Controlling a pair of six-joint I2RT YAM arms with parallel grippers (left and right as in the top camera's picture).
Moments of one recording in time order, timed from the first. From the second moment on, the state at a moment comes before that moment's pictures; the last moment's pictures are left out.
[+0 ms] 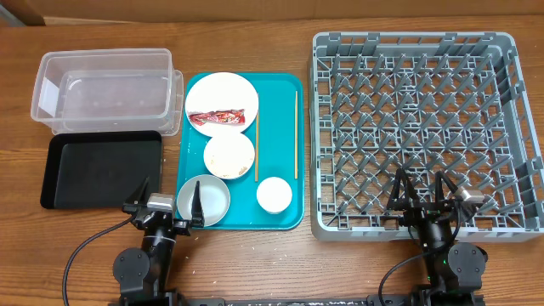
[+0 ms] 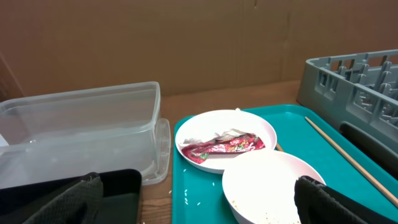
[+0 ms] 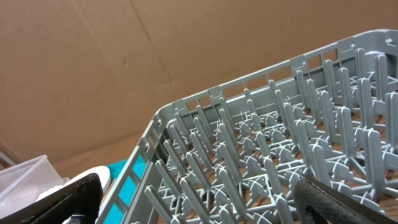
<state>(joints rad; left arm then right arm) 0.14 0.02 0.01 -0.05 0.25 0.08 0.01 0.01 0.02 -0.01 -0.07 0.41</state>
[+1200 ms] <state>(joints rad) 0.14 0.55 0.74 -0.20 0.34 0.09 0.01 0.08 0.33 -0.08 -0.14 0.32</state>
